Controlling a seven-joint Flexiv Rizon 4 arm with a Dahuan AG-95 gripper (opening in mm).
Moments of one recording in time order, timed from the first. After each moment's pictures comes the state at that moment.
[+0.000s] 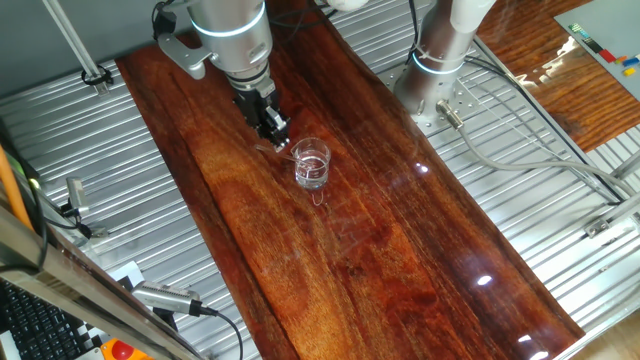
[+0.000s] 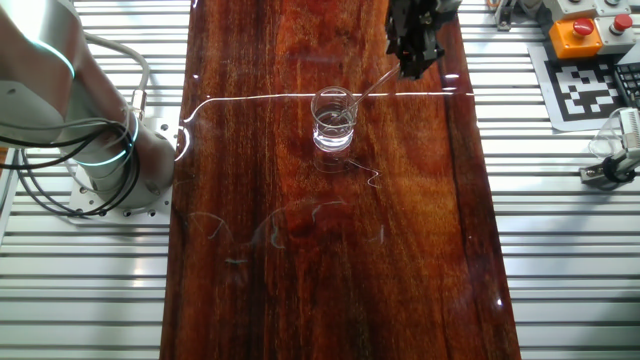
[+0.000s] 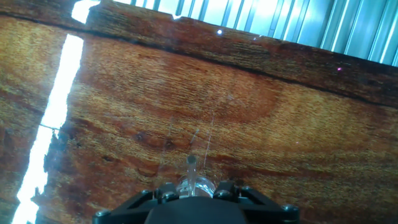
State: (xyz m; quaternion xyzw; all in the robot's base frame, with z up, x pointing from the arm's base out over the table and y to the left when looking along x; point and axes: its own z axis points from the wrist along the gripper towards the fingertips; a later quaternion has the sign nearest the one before) arm 0.478 0.080 0.232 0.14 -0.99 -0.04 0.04
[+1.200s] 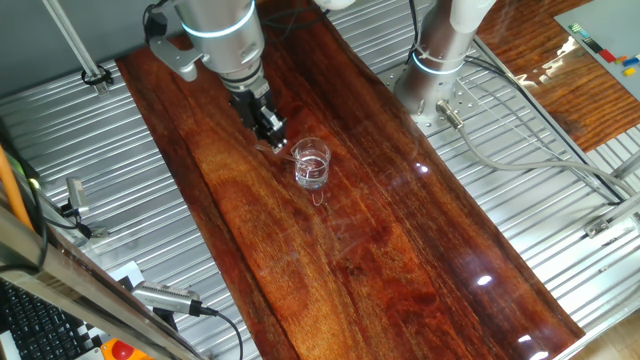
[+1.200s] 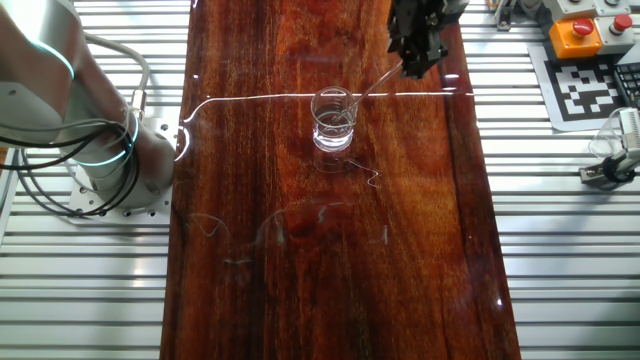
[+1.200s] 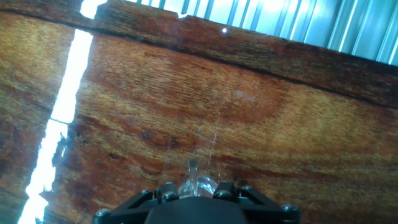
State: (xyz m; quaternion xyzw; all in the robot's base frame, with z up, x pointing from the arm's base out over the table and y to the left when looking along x) arm 0.489 0.088 0.235 0.16 -0.98 -0.06 0.05
